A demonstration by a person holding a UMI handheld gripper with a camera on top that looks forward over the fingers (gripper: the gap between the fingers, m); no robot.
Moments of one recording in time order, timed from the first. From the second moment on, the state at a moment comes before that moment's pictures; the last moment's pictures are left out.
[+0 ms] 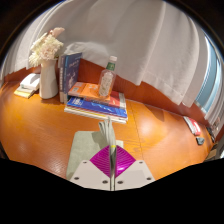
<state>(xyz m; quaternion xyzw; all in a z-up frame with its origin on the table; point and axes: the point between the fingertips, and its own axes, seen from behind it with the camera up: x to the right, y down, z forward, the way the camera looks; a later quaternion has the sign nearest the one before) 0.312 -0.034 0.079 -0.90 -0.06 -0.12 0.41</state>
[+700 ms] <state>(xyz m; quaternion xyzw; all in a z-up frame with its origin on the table) 0.169 -0.135 0.214 -0.86 0.01 -0.02 0.50</state>
